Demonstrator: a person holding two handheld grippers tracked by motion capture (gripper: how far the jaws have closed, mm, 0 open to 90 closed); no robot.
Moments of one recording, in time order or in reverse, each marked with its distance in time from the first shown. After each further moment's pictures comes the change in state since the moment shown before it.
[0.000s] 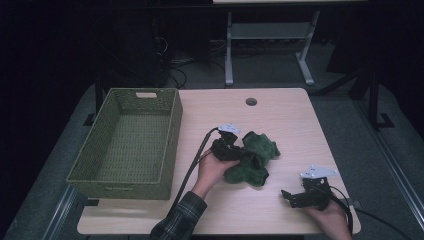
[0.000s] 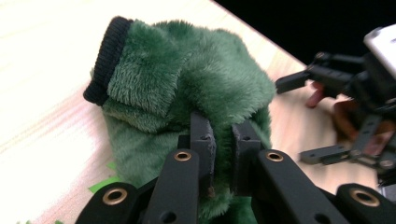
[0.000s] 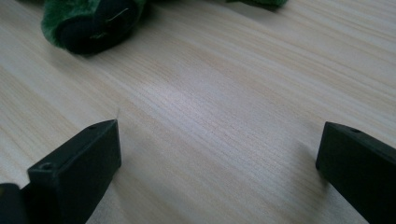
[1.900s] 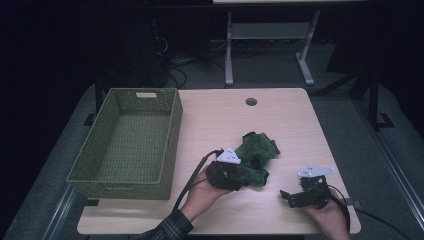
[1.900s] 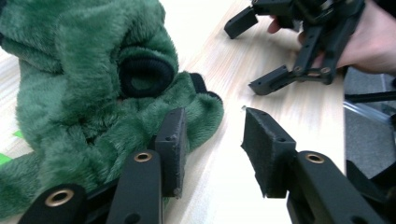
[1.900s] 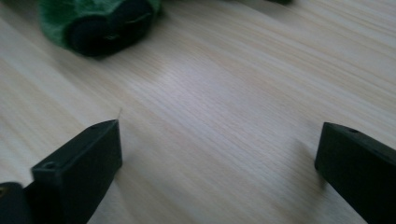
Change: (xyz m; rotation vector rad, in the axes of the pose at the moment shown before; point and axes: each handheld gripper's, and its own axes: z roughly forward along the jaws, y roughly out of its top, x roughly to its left) left arm -0.057 -0.043 -0.027 0.067 0.016 0.215; right arm 0.004 0.006 0.001 0.036 0.010 0.003
